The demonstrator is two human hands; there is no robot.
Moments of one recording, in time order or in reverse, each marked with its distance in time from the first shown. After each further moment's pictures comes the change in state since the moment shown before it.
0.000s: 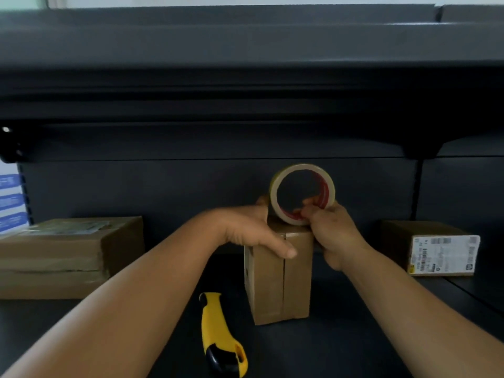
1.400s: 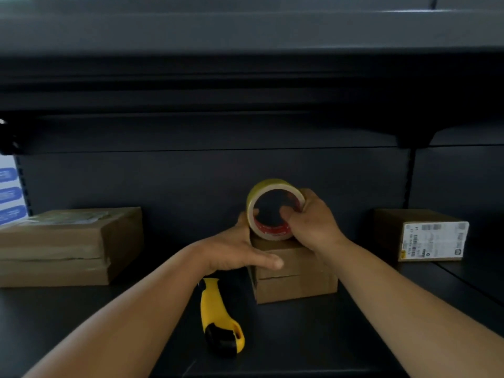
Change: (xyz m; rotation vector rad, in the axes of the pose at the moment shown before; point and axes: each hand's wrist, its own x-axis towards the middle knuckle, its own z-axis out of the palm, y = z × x) left_hand -0.011 -0.043 0.047 -0.292 0.094 0.030; right_hand -0.014 0.007 0.009 -0.431 -0.048 -0.228
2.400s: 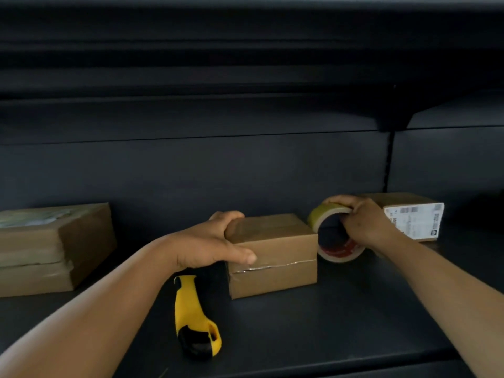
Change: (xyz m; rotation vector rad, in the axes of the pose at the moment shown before) left_hand 0.004 -0.007 -0.007 0.153 -0.076 -0.085; right_hand 0.013 0.076 -0.092 -0.277 0.021 0.131
